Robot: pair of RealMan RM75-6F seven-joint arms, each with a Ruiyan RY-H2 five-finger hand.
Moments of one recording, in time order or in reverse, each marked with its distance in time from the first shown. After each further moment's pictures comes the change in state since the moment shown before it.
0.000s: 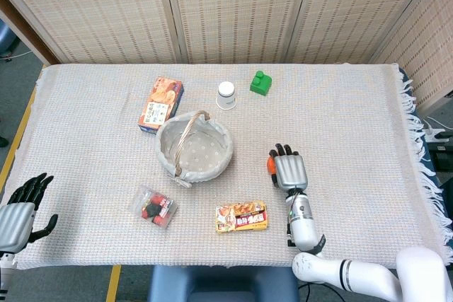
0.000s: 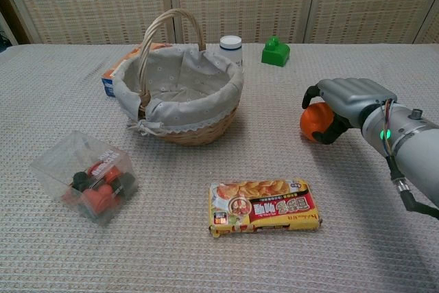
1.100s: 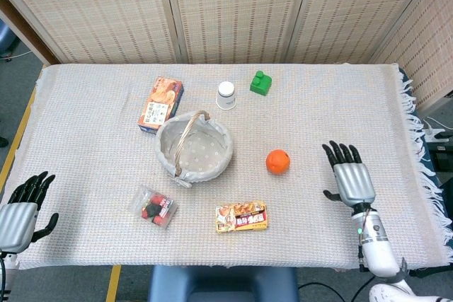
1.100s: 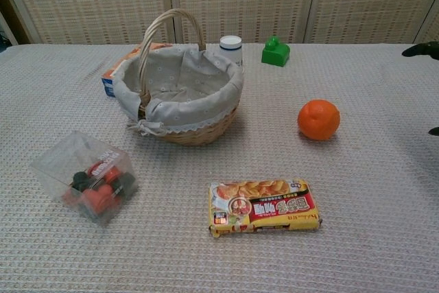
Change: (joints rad) left arm 0.006 -0.030 -0.006 0.017 0.018 0.039 0.086; right arm -0.302 0.501 -0.065 -0.376 -0.275 -0.040 0.214
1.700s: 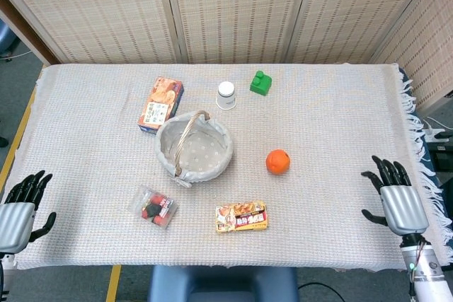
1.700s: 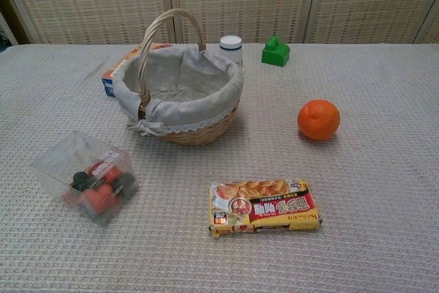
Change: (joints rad) left arm 0.008 -0.005 -0.004 0.015 0.013 0.025 0.000; right arm -0.233 0.200 -0.124 0.036 -0.349 0.166 0.342
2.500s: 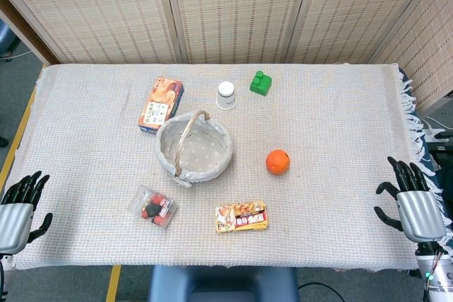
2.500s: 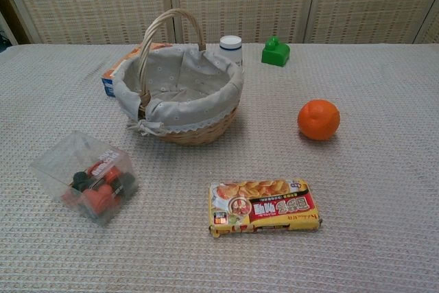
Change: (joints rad) left arm 0.005 -0.004 -0.003 -0.001 -0.016 0.002 0.071; right arm -0.061 -0.024 -0.024 0.184 -0.125 0.122 0.198
